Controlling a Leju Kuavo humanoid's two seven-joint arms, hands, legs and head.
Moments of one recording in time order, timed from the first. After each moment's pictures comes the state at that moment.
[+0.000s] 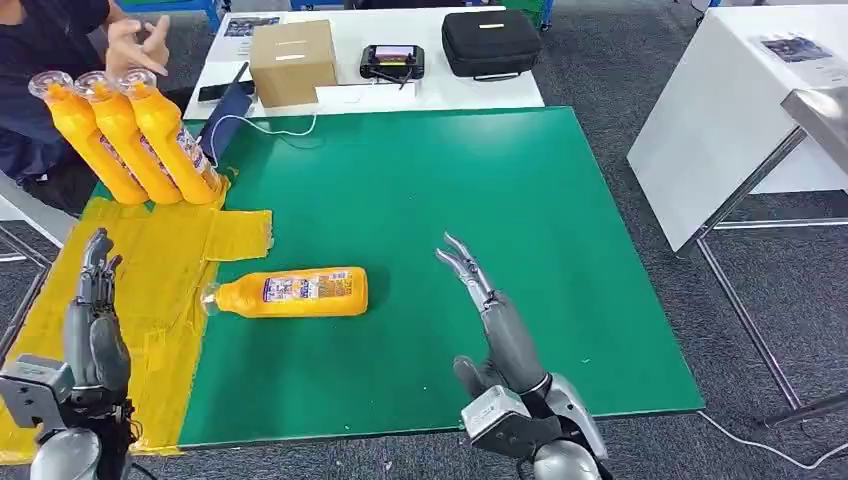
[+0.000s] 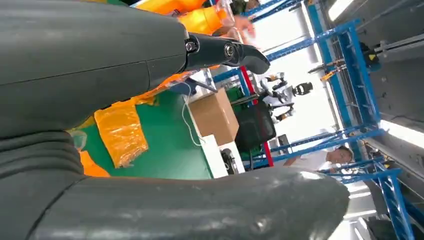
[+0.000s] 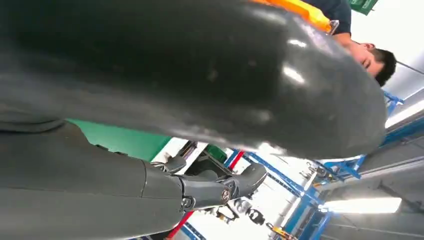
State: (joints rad) left arm 0.02 -0.03 0.24 -1.70 -0.21 -0.11 -0.48; right arm 0.01 -0.04 0.49 -1.86 0.44 -0.09 -0.23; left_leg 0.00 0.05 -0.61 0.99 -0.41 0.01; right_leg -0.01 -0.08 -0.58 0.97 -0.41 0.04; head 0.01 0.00
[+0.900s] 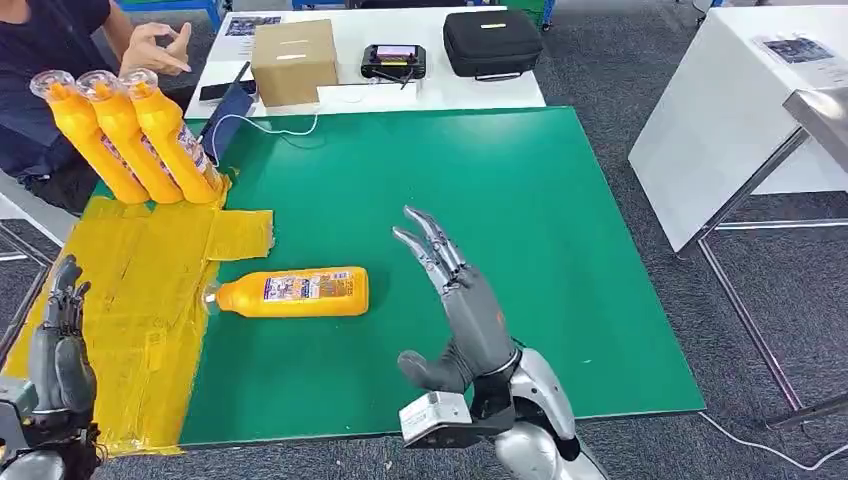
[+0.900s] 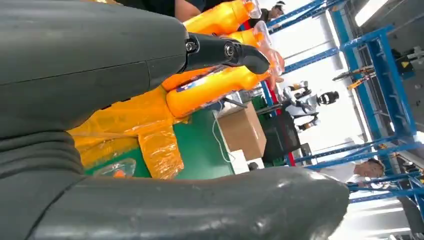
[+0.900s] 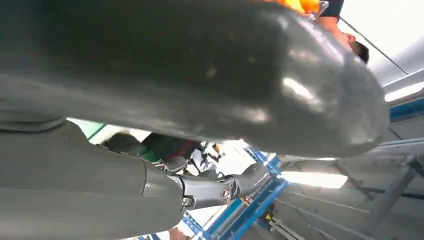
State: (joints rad) left arm 0.06 0.02 0.38 -1.64 -0.18 -0.18 -0.51; right arm -0.12 0.02 0.59 -1.79 0.63 -0.21 -0.23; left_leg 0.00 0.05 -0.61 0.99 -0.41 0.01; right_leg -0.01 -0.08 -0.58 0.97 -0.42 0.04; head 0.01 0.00
